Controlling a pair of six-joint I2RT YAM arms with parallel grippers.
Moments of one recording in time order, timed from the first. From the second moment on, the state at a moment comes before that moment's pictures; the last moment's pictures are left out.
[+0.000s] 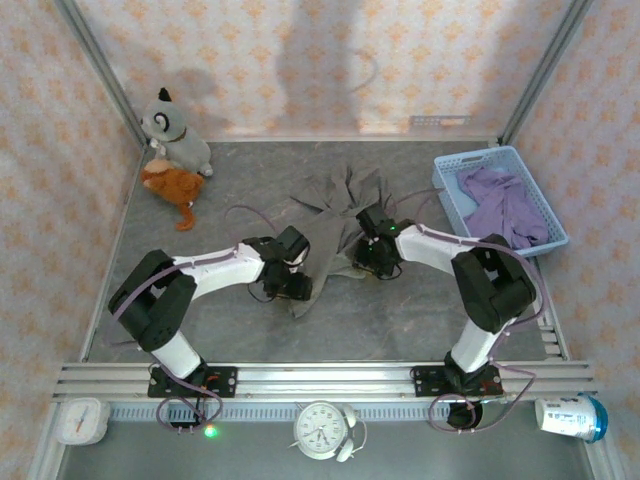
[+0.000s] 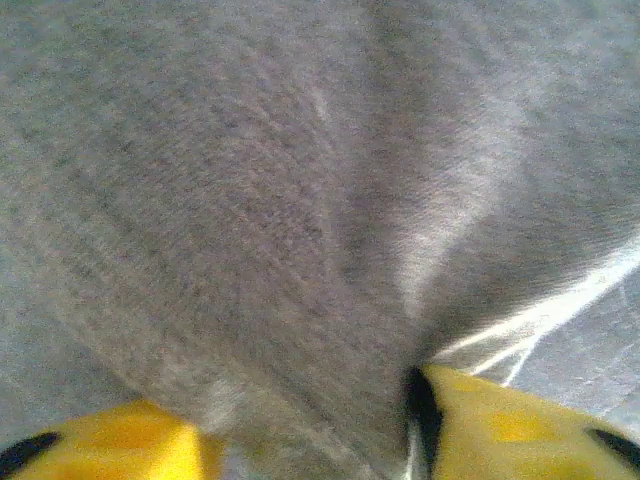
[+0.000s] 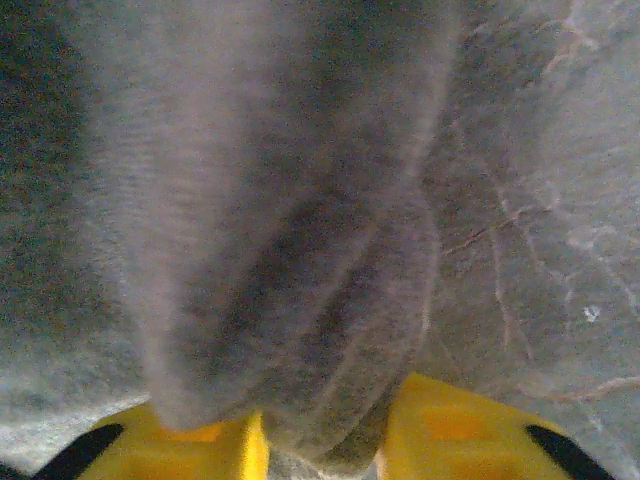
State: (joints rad) left arm -0.65 1.64 0.91 -0.61 0.15 -0.56; right arm 0.55 1.71 0.99 -0.54 -0.10 0.84
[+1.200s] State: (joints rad) left arm -0.33 1.39 1.92 -0.93 0.04 -0.57; right arm 0.39 1.40 1.93 -1.17 -0.12 0.55
